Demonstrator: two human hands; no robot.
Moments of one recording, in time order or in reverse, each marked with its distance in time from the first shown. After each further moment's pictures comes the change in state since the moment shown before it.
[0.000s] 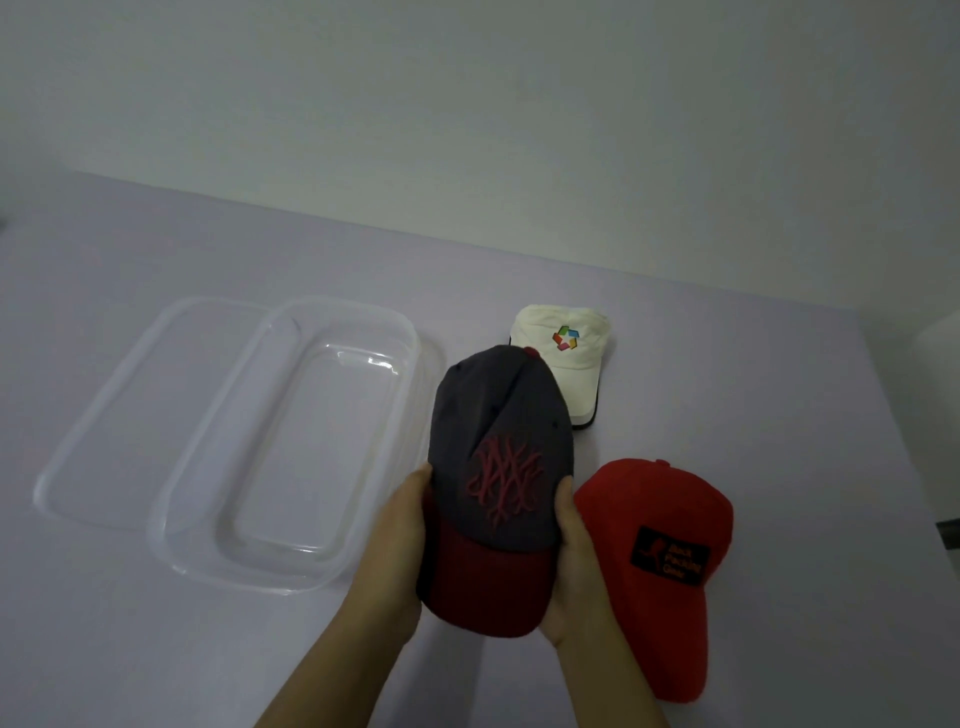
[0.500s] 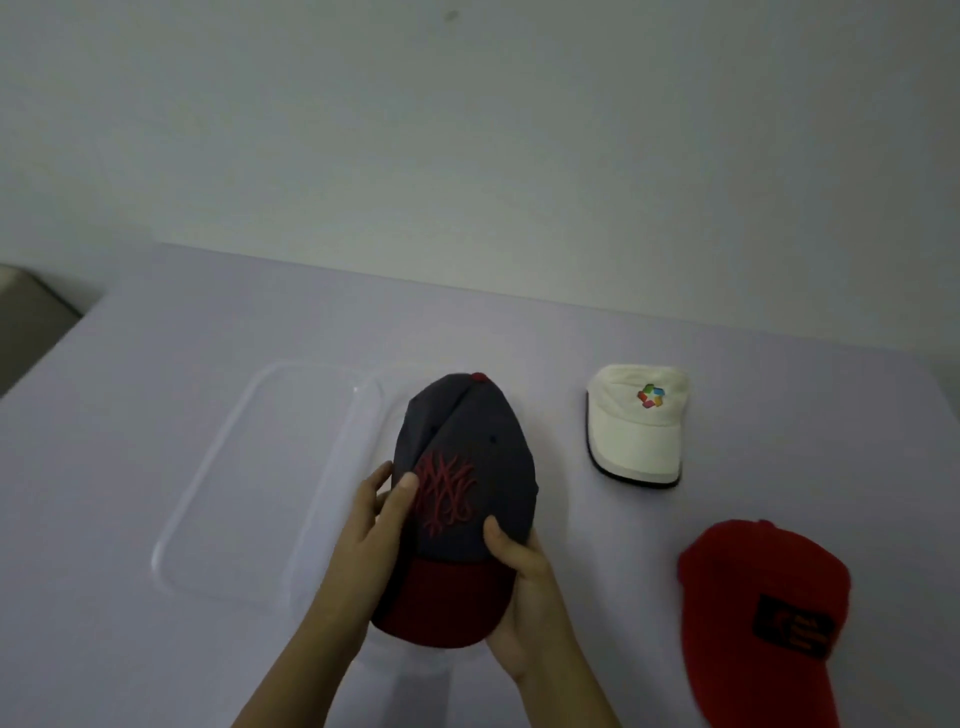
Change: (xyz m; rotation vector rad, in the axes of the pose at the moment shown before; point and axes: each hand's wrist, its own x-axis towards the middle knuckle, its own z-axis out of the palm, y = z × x) left_hand 0.026 0.084 -0.124 0.269 0.016 0.269; right_hand 0.033 0.064 0.129 -0.019 -0.103 -0.105
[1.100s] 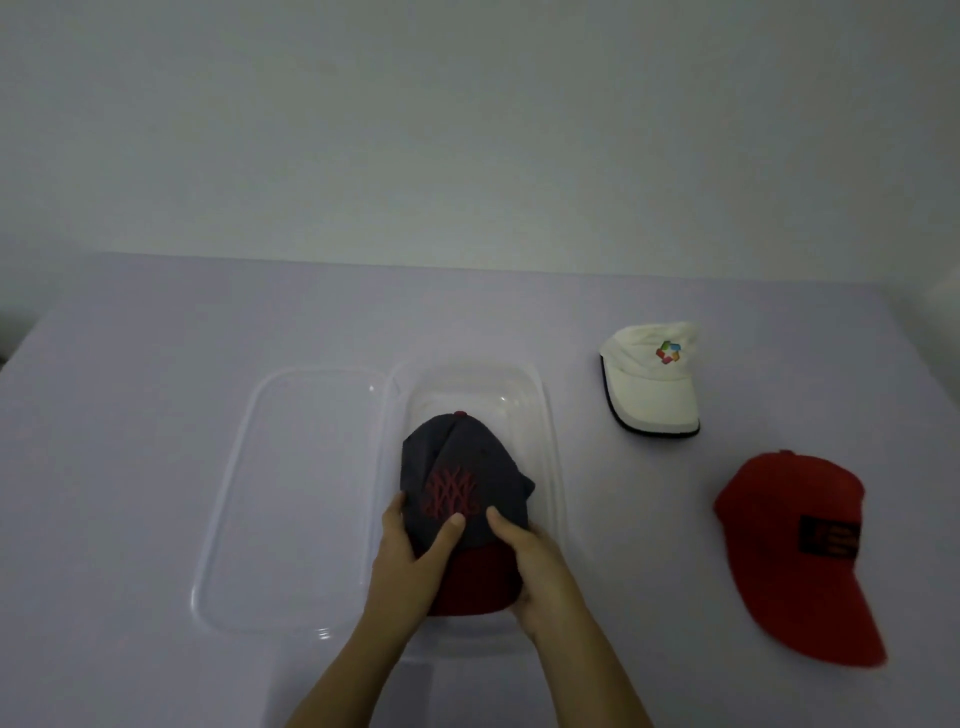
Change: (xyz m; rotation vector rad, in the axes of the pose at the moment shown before) left_hand 0.047 -0.048 -0.065 0.276 -0.133 -0.001; right_hand 0.059 0.083 0.003 -0.288 0.480 0.114
